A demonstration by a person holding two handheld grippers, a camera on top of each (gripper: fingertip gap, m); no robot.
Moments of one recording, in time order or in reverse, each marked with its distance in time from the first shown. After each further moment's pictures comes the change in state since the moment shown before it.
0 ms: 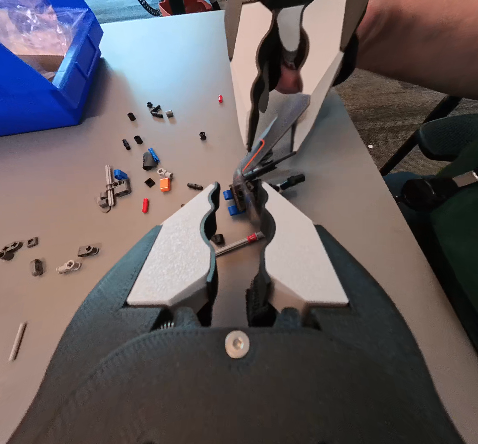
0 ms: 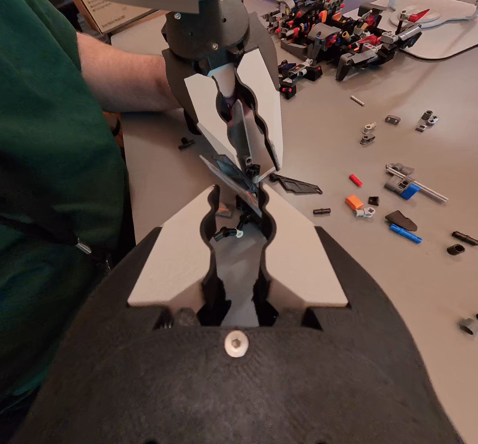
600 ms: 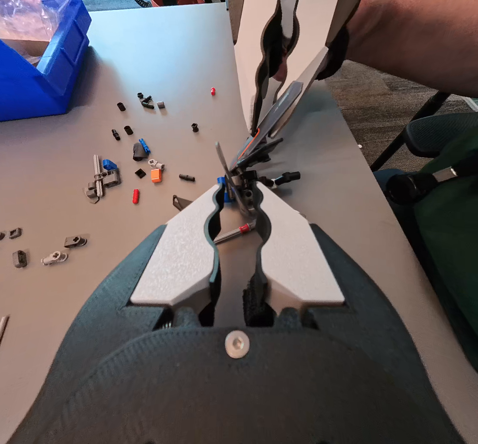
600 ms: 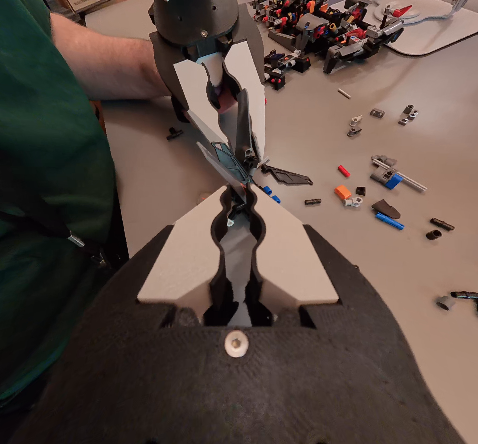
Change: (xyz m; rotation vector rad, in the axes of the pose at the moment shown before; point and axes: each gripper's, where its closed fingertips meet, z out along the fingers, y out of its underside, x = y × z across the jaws) left arm 0.006 0.007 -0.004 -0.004 0.031 -0.026; right arm 0.003 0.006 -0.004 -0.035 0.070 -0.031
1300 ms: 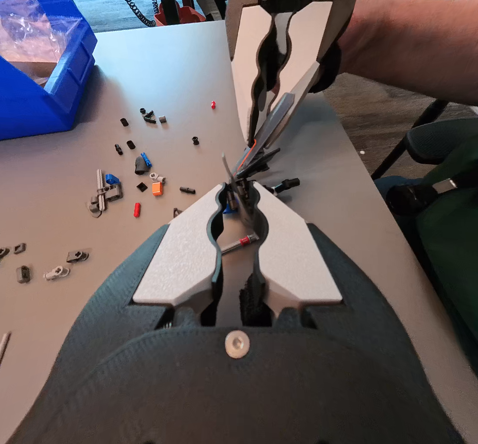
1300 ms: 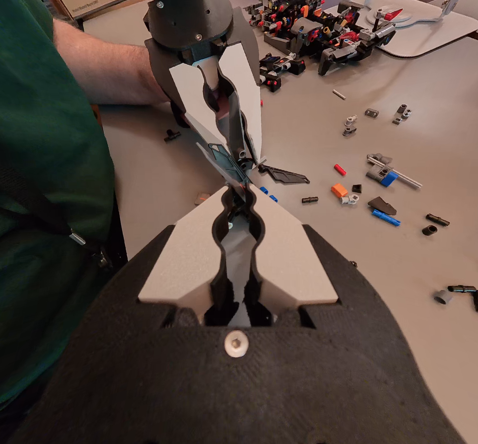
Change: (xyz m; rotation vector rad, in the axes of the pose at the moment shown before) left arm 0.001 -0.009 0.005 0.037 -0.008 0.026; right arm 0.002 0.001 -0.003 0.018 0.012 0.008
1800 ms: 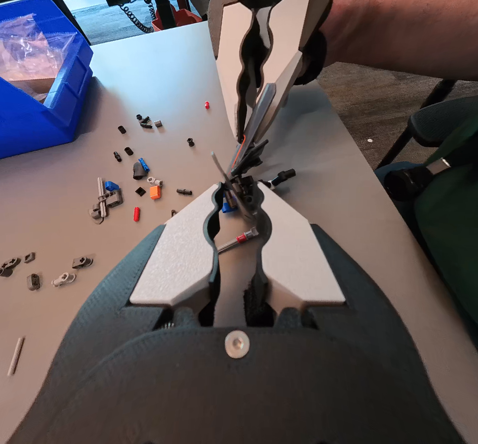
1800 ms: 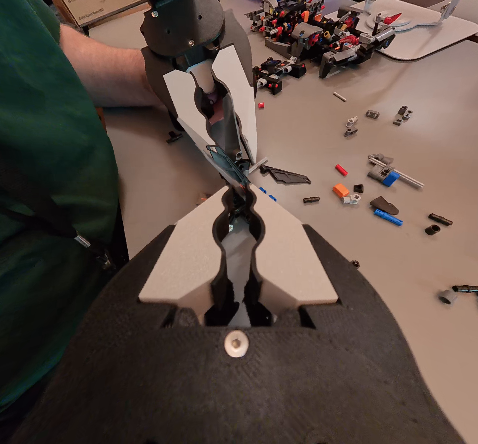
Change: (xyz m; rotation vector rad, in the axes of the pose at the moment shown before) left arm 0.007 0.002 -0.001 -0.007 -0.004 0.080; right arm -0.001 0.001 -0.001 0.021 -0.007 0.004
